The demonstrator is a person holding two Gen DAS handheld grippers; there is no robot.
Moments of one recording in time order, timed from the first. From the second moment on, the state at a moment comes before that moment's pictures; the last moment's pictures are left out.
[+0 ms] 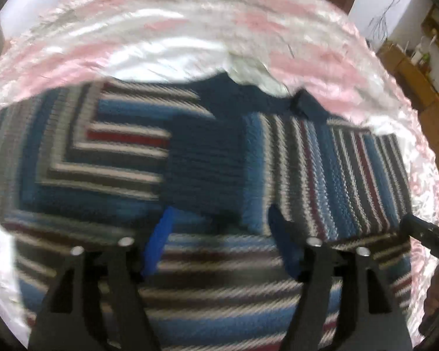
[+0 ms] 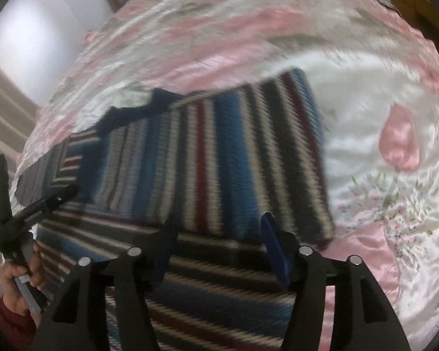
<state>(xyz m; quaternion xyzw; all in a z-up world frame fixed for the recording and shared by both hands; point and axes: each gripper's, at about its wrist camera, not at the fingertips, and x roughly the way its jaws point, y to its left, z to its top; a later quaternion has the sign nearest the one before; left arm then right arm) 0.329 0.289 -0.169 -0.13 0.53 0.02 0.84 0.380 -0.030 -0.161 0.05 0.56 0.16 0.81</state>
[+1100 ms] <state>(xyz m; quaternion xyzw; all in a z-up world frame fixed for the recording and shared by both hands) 0.248 0.741 -0.166 -0.40 0.42 0.25 0.78 0.377 0.064 -0.185 -0.02 0.59 0.20 0.79</state>
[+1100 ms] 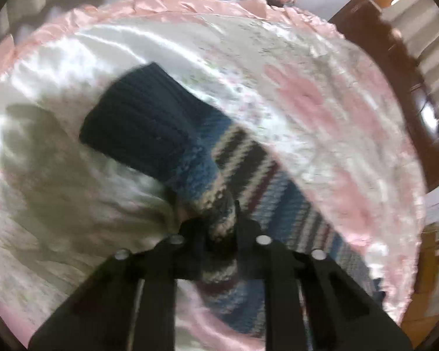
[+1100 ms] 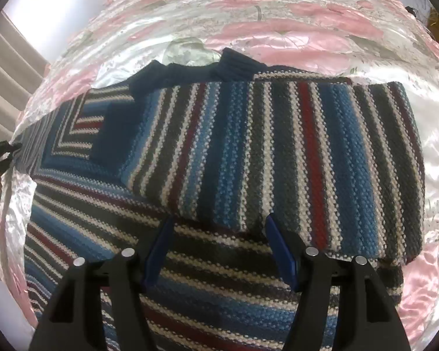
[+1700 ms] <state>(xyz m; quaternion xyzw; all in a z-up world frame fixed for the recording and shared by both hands) 0.293 0.555 -0.102 -0.22 0.38 0.18 0.88 0.369 0.026 -0.170 -0.01 0.57 0.19 0.80</state>
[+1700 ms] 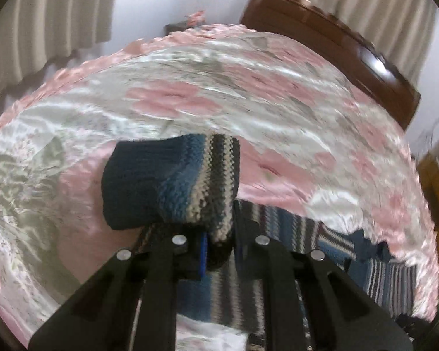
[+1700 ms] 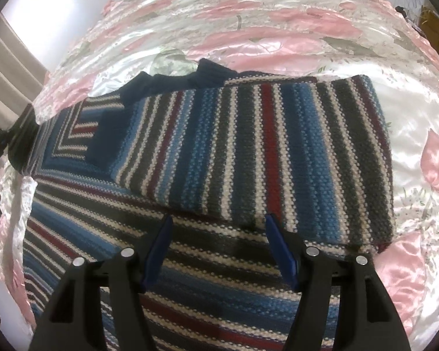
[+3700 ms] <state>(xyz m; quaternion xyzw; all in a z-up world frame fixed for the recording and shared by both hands) 0.321 0.477 -0.188 -0.19 0.54 0.07 0.82 0.393 0.290 -0.176 -0.12 0.54 0.32 0.77</state>
